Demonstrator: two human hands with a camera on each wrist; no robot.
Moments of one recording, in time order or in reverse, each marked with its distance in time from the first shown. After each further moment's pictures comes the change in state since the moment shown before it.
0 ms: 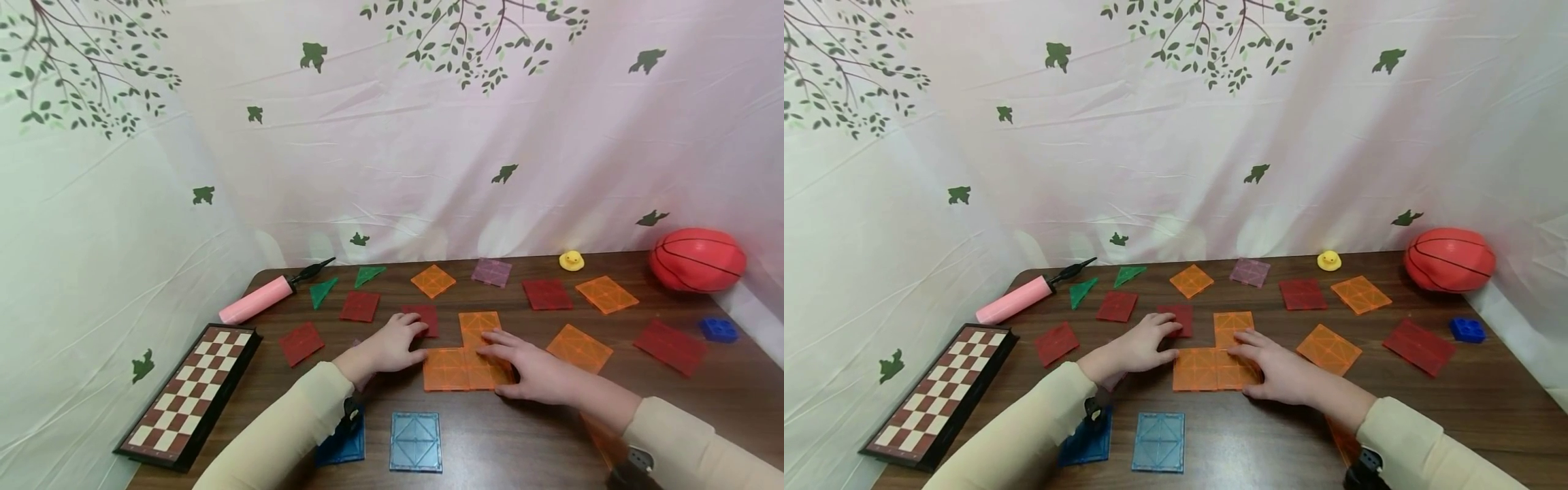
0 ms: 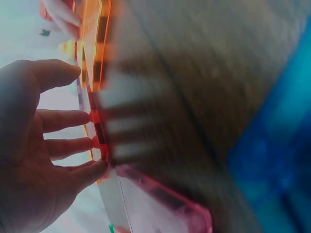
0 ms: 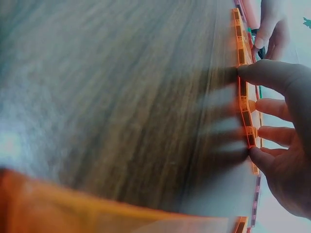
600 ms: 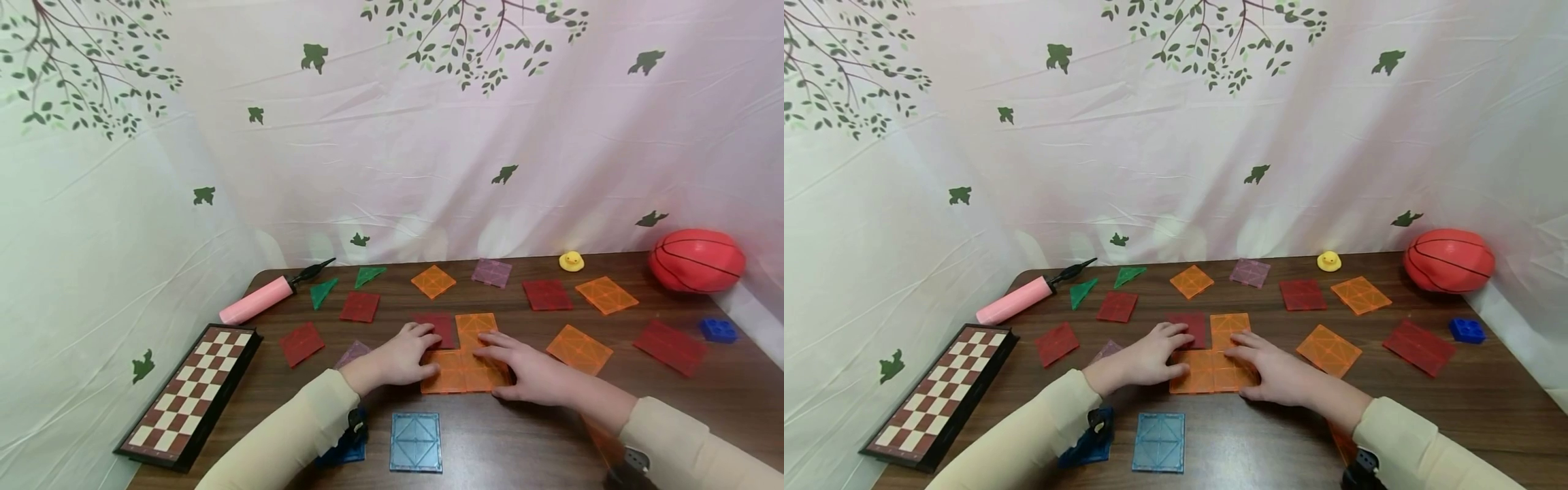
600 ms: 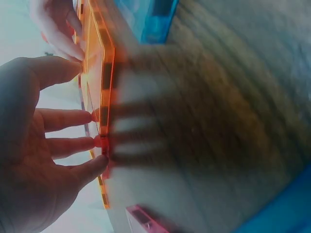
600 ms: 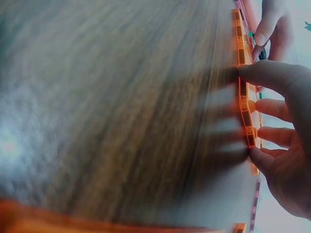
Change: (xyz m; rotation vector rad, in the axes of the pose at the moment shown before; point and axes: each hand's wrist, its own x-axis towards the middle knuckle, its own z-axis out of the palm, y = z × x) left_hand -0.006 0.024 0.007 0.014 -0.020 0.064; right_hand 0.002 -0.003 0.003 -0.010 0.001 -0.018
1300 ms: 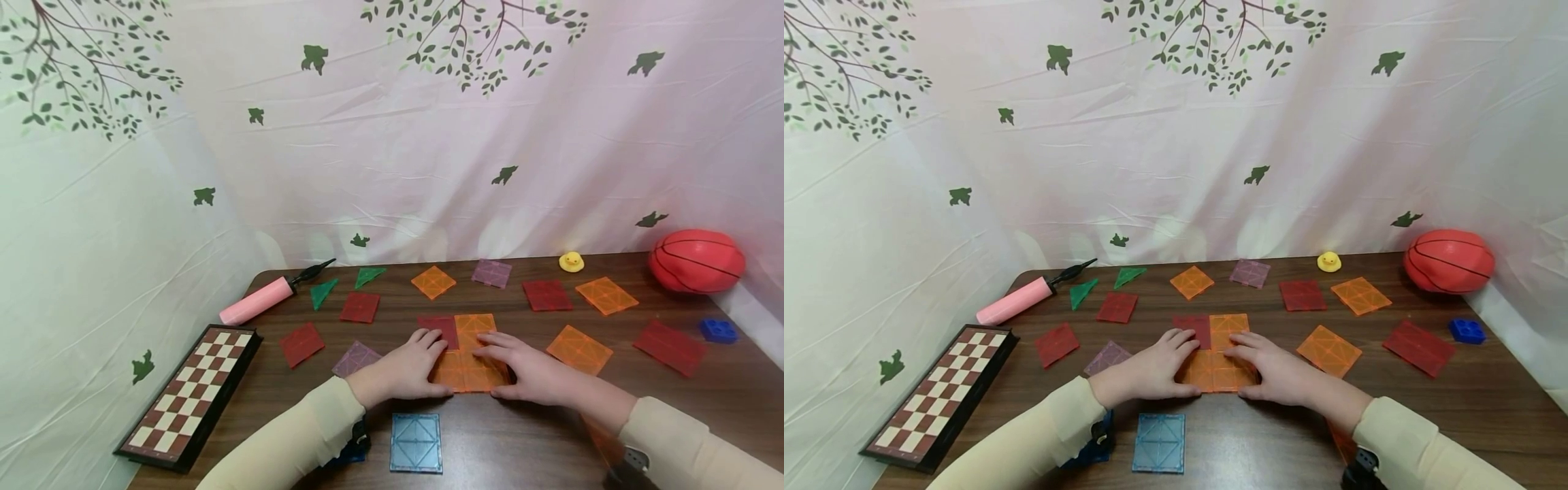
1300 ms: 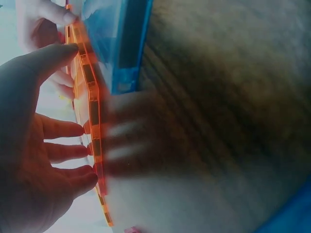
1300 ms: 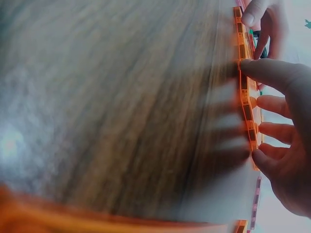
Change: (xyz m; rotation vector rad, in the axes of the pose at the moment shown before) left_hand -0.004 0.014 0.012 0.153 0.001 0.052; right_hand 0.000 0.003 0.001 -0.021 0.013 -0.016
